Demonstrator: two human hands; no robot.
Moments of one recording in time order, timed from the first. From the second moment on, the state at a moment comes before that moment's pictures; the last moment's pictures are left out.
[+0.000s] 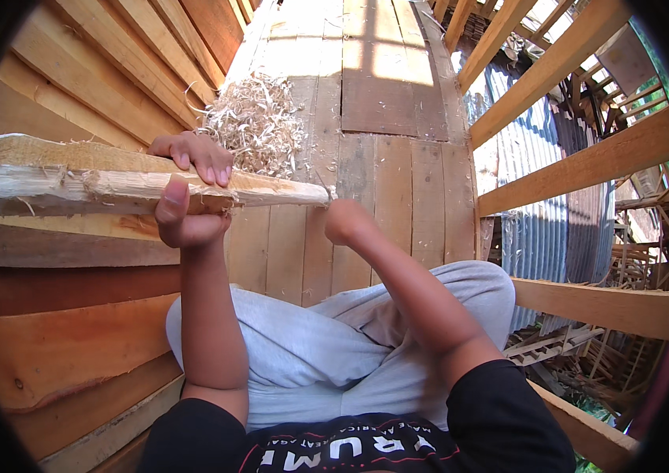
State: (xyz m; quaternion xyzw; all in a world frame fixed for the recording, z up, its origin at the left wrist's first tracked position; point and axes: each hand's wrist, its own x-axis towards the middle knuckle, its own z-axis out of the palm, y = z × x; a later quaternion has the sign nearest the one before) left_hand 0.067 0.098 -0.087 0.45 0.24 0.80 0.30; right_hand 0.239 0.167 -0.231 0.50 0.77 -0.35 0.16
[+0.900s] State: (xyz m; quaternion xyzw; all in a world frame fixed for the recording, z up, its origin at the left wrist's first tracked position) left_hand 0.060 0.092 -0.097 0.47 0.20 0.80 0.32; right_hand 0.265 0.139 -0.256 0.54 0.76 -0.32 0.15
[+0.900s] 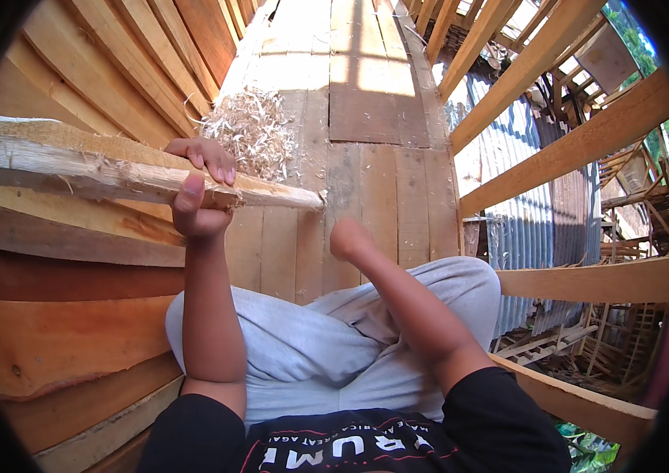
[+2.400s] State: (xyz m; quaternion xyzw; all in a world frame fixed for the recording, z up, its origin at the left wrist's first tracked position) left_hand 0.015 0.047 -0.054 0.44 0.23 0.85 0.19; right_hand 0.298 0.150 -0.233 0.61 0.74 -0.26 -0.08
